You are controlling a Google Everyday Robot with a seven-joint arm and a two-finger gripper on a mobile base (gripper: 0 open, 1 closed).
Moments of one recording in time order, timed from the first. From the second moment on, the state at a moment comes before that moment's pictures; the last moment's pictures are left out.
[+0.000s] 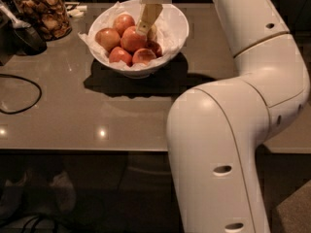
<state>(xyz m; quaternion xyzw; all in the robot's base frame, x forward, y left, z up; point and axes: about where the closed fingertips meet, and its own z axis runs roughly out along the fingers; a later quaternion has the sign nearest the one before) 0.726 0.019 0.984 -0.68 0.68 0.07 0.27</state>
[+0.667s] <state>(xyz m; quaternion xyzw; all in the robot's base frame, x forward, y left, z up) 0.730 0.032 0.969 -0.68 0.68 0.09 0.27</state>
